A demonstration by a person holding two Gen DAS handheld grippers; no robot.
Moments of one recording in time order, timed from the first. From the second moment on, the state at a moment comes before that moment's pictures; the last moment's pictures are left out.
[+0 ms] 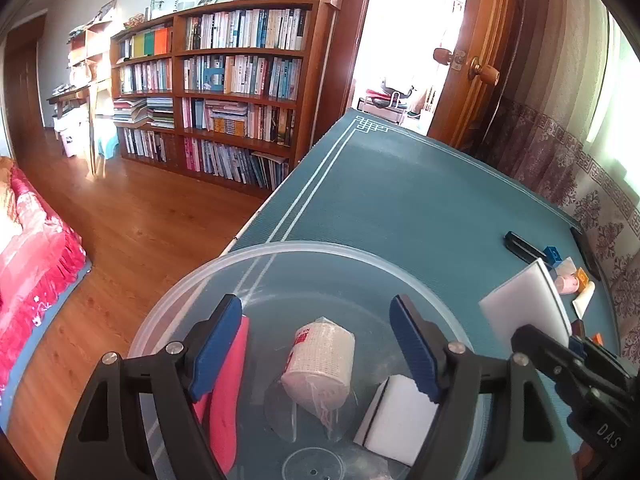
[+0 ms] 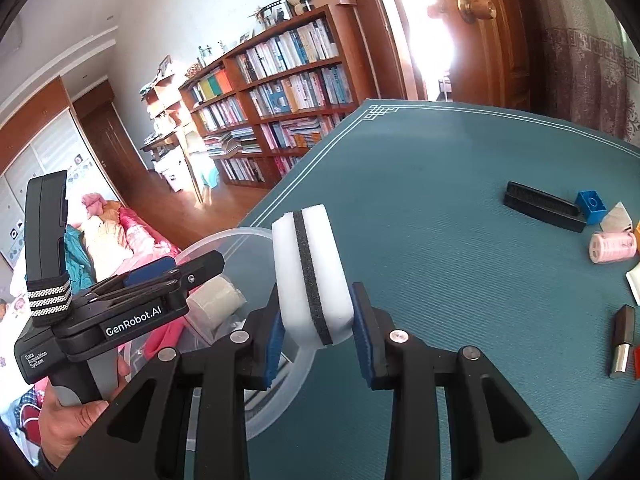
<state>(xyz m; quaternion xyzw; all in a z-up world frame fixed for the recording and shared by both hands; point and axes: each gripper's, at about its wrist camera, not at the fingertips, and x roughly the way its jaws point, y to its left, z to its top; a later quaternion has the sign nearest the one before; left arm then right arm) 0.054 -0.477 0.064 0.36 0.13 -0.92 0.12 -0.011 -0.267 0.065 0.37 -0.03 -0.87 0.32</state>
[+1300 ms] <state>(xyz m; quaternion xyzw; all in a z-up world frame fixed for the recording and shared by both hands) 0.065 -0.495 0.069 0.34 0.14 -0.92 0.15 -0.025 -0.297 0.054 0.38 -0.02 -0.86 0.34</state>
